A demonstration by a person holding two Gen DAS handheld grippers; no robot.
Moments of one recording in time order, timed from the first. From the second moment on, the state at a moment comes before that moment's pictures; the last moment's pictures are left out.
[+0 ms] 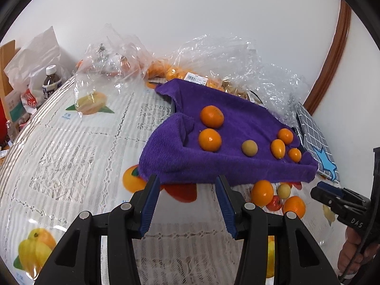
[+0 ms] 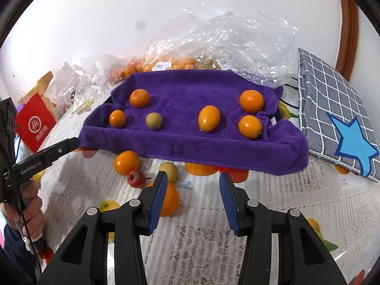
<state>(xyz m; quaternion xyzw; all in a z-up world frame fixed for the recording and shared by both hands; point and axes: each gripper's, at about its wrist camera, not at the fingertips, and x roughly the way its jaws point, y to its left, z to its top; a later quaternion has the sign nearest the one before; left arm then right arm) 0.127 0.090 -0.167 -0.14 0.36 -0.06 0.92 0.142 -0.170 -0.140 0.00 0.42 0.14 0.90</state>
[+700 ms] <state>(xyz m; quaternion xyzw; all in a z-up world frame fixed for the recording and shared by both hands) 0.134 0.085 -0.182 -0.13 0.40 -0.03 0.91 0.129 -0.151 -0.170 -0.01 0.43 0.20 0.88</state>
